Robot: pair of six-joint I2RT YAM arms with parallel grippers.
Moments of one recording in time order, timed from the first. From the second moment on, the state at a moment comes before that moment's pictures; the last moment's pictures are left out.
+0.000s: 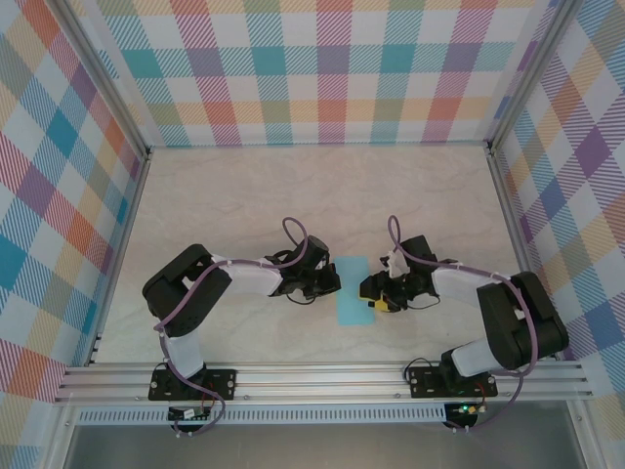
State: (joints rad) left arm -0.84 1.82 0.89 0.04 0.27 -1.02; right arm 0.35 1.42 0.52 -0.31 -0.79 0.59
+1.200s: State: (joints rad) left arm -0.84 1.83 0.89 0.03 0.28 -1.00; right arm 0.40 1.34 0.46 -0.43 -0.75 0.63
